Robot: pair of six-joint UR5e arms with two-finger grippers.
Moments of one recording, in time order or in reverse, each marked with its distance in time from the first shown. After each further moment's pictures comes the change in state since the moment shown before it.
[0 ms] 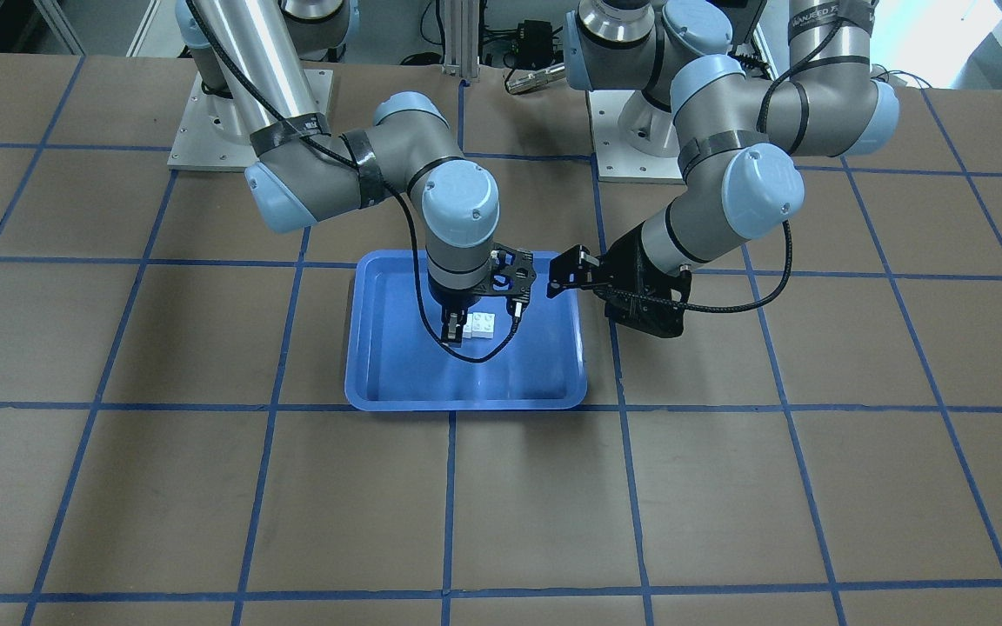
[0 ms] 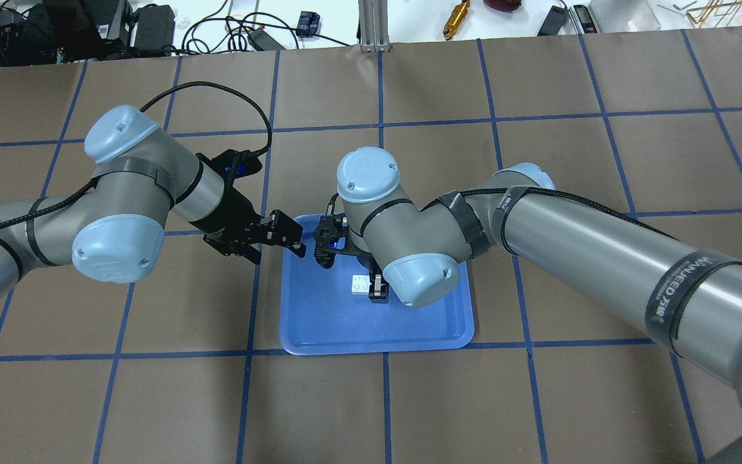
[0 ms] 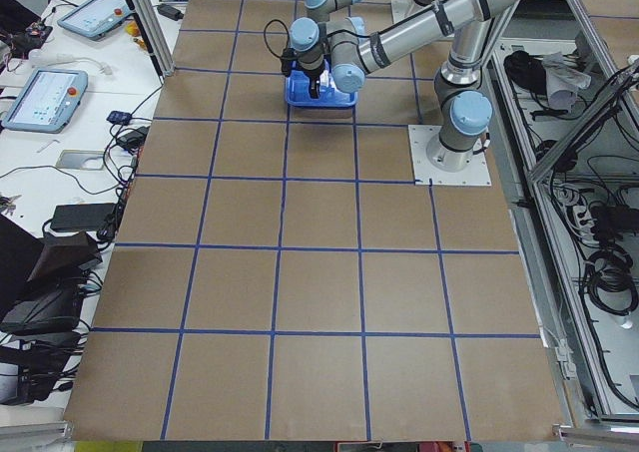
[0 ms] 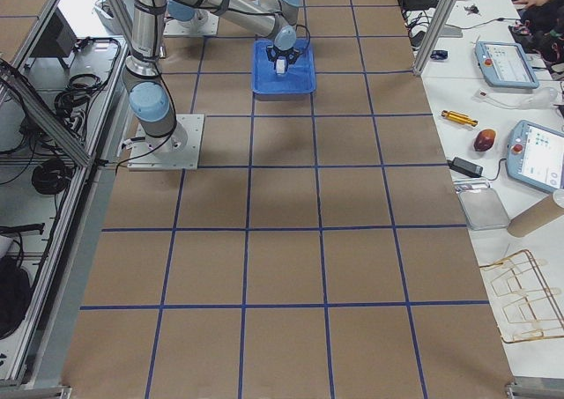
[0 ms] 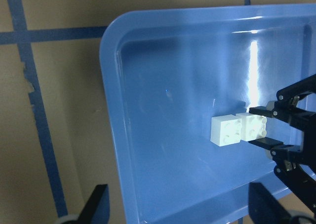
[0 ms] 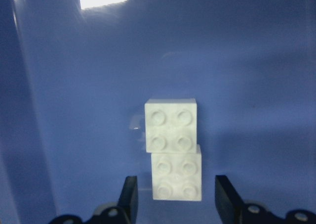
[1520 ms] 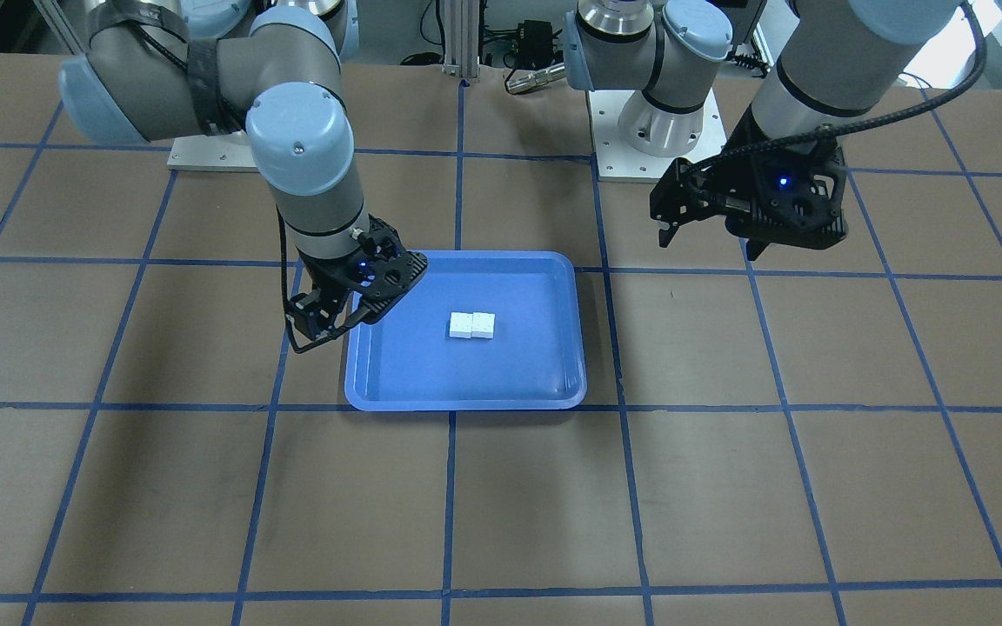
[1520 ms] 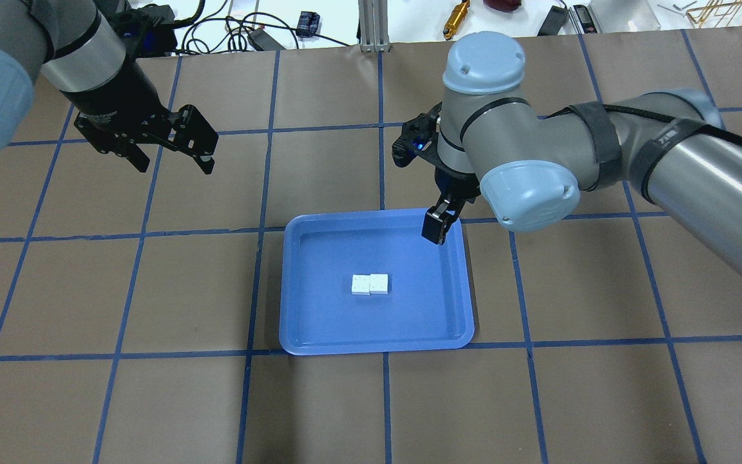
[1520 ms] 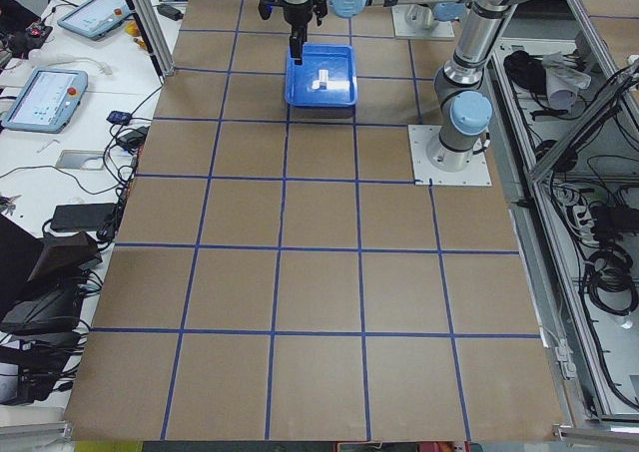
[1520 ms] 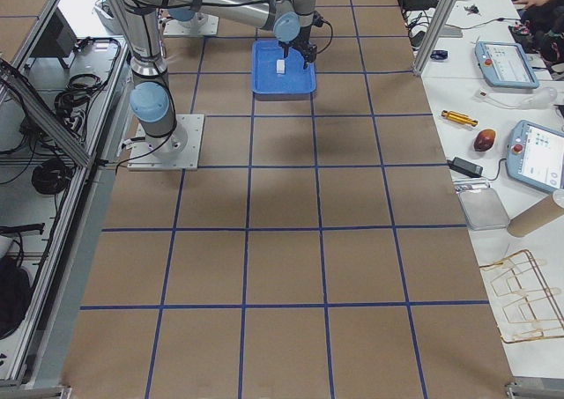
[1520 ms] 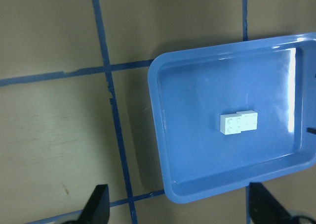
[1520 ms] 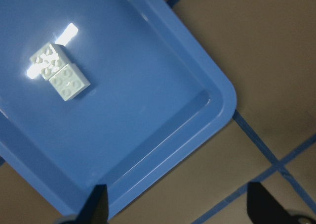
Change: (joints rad) left arm -0.001 0.115 0.451 -0.399 0.374 -0.011; right arm -0.253 -0.240 -0.075 0.258 -0.003 0.464
